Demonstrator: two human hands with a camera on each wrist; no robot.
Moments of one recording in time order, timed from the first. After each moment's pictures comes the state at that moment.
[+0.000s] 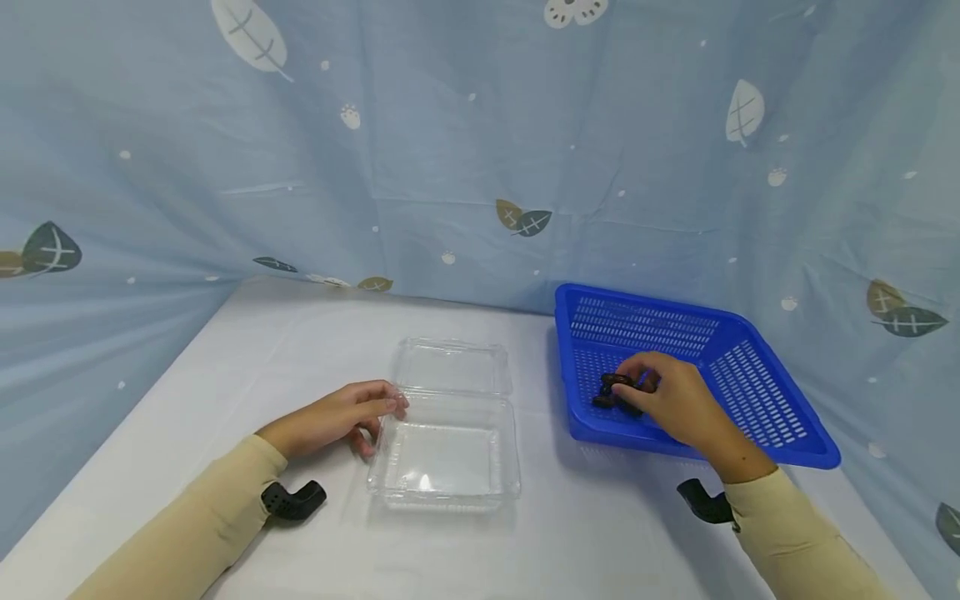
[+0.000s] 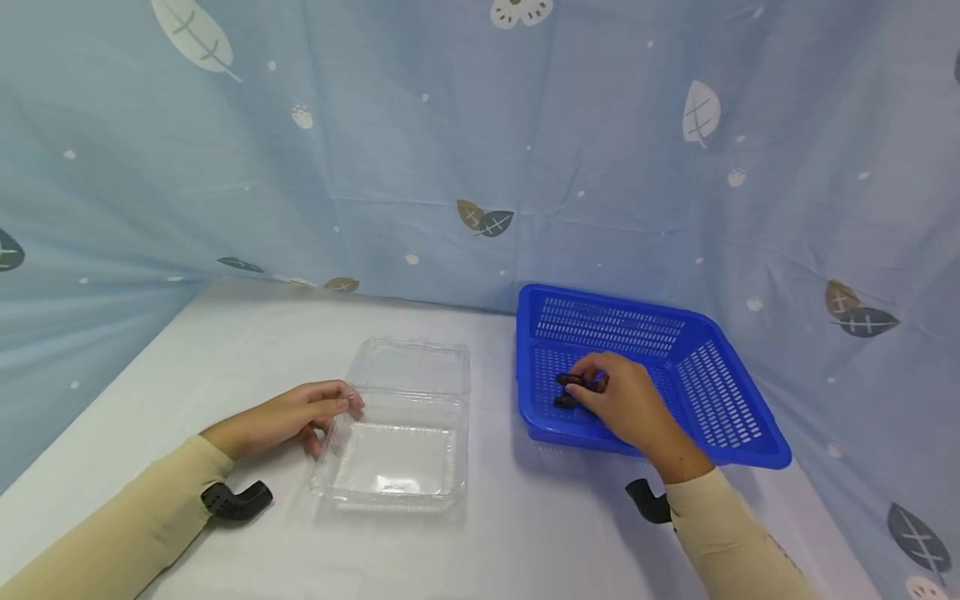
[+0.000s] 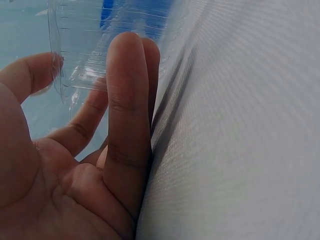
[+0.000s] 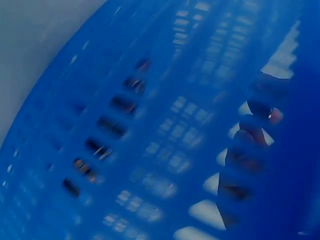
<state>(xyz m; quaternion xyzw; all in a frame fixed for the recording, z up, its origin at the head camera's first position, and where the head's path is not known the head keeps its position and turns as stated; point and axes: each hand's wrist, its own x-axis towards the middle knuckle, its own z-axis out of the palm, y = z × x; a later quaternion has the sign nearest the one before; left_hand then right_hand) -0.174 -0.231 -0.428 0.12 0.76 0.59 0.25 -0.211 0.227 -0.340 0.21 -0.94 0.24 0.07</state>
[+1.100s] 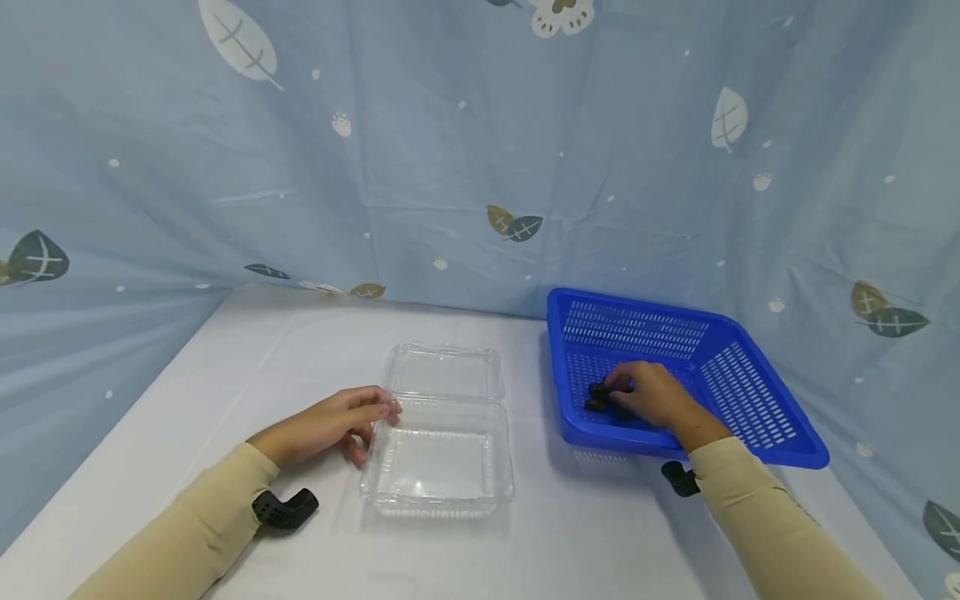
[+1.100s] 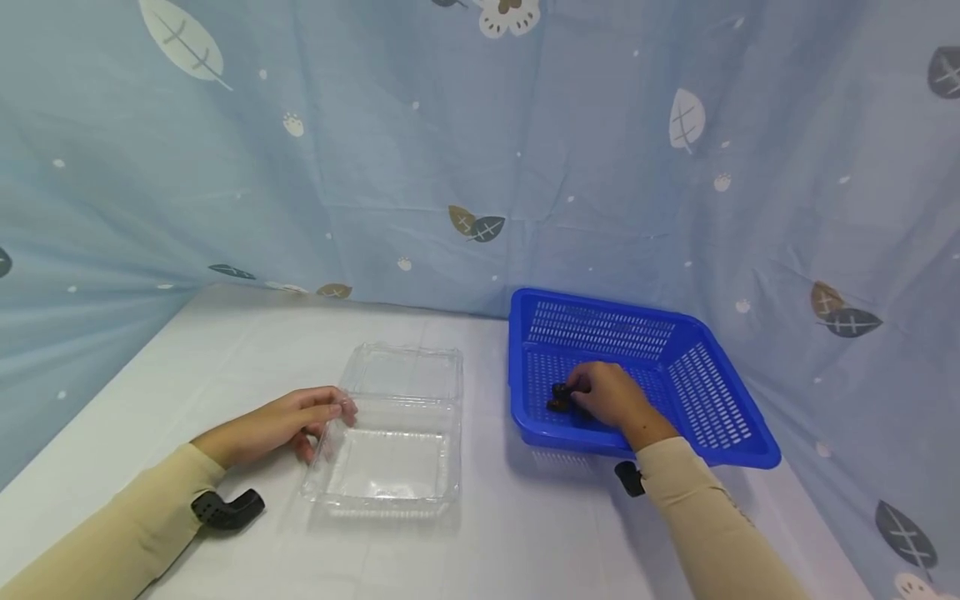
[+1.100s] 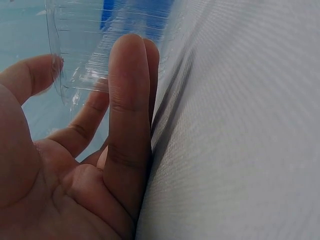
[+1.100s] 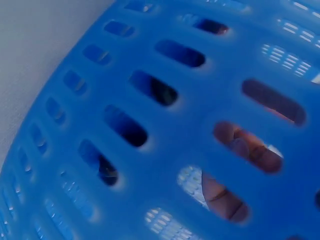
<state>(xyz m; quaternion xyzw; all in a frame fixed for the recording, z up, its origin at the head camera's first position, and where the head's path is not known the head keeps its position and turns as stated) -0.174 -0.230 -0.426 0.13 0.75 0.59 0.25 -0.257 0.240 -0.369 0.19 -0.97 0.18 -0.04</state>
